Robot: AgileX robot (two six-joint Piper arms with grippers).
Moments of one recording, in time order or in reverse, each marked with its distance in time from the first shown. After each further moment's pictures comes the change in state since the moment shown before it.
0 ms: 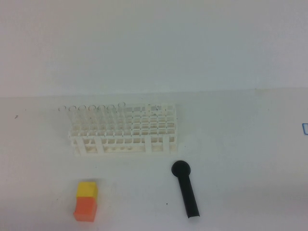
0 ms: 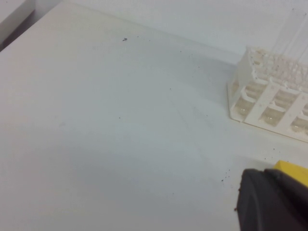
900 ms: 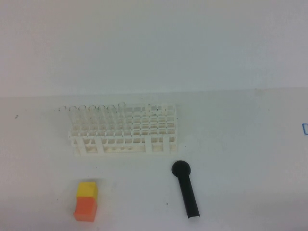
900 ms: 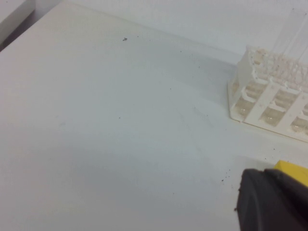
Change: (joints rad) right arm -0.024 0.000 -0.008 -0.125 0.490 0.569; left arm 0.000 0.000 0.000 0.000 0.000 0.000
